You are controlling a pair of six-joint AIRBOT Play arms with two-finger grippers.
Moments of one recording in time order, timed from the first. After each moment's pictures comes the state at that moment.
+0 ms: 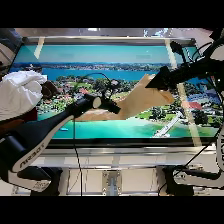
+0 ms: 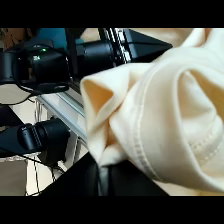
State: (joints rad) left arm -0.61 -1.54 1.22 1.35 -0.67 -1.37; right arm 0.00 -1.38 1.61 -0.69 1.65 1.51
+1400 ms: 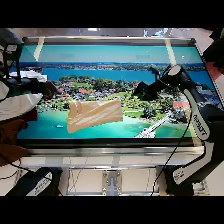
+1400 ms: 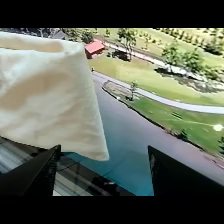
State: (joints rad) left arm -0.01 -0.95 1.15 1.61 -1.01 -1.46; right arm 0.03 -1.76 1.49 -0.82 1.34 1.48
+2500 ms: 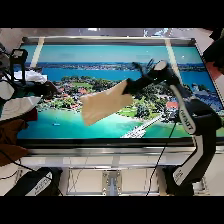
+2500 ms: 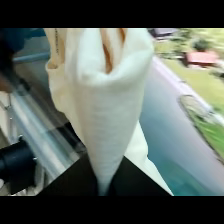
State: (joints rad) left arm -0.01 -0.97 1.12 1.61 -1.01 -1.47; right arm 0.11 -1.87 1.78 -0.78 1.47 1.41
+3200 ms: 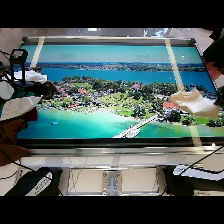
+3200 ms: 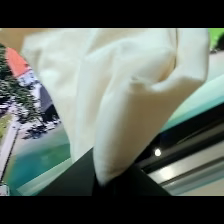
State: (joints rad) left arm -0.01 -0.97 1.12 1.61 -1.01 -1.47; right arm -0.74 -1.35 1.41 -1.40 1.51 1.52
